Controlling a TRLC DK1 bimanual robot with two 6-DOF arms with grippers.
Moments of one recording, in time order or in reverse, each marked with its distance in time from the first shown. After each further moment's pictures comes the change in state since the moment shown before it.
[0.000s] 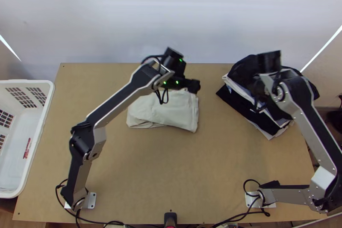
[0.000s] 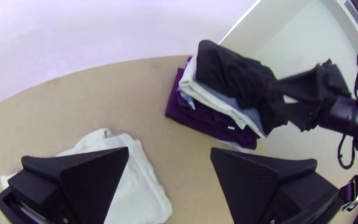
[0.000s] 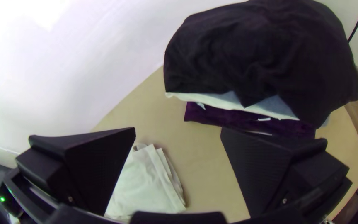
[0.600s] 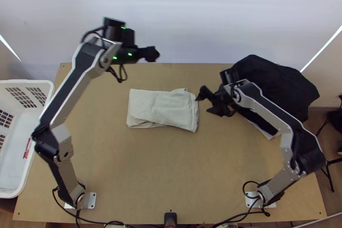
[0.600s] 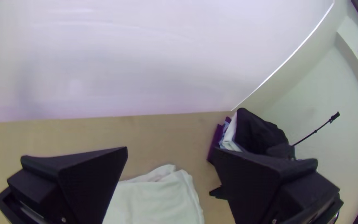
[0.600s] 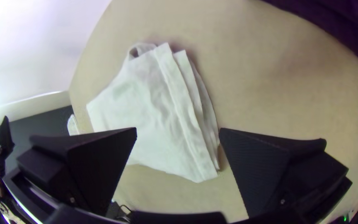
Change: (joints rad) left arm 0.304 -0.222 -0.059 -0.044 0.008 0.020; right arm 0.061 0.311 -0.214 0.304 -0.576 0.029
